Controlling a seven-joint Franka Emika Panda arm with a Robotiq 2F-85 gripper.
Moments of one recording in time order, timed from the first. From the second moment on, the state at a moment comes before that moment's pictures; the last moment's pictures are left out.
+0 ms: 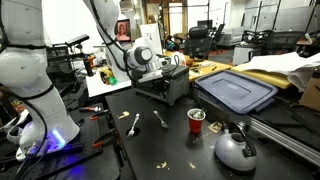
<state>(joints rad) 0.07 0.31 -0.14 -2.40 -0.63 2.89 -0.21</state>
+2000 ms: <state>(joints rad) -0.08 0.11 -0.07 -2.36 -0.17 2.39 -0.38</state>
